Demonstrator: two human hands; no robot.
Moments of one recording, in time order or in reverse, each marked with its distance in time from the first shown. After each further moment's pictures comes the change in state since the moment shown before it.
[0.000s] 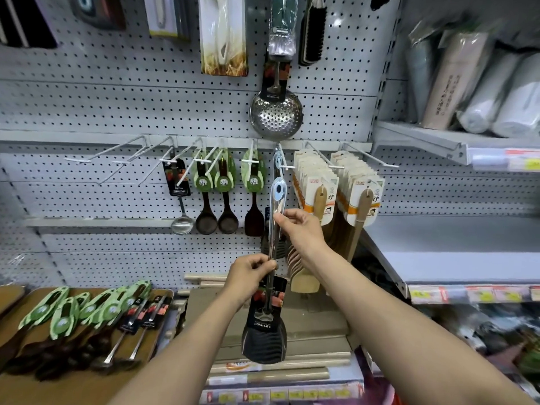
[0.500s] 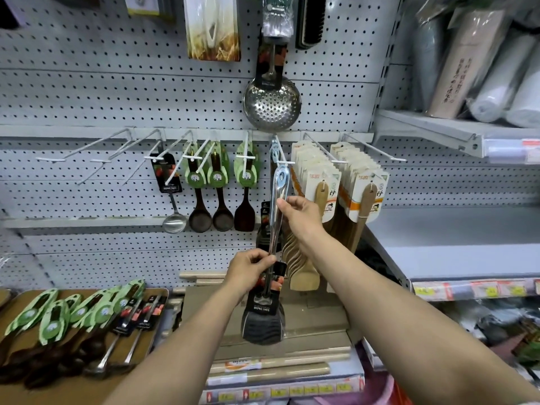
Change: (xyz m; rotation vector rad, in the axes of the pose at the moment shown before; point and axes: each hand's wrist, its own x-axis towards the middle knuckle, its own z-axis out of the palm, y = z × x) left_hand 0.032 -0.003 0.004 -0.138 -0.039 -0.136; right_hand 0.044 0.003 0.008 -0.031 0.110 0.032
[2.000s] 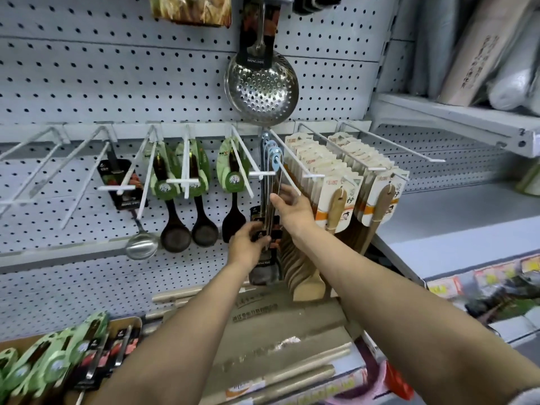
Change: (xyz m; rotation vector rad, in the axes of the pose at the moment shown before) left_hand 0.170 -0.014 -0.020 0.272 0.021 0.087; right_hand 0.092 0.023 0.051 -0.143 0.191 0.063
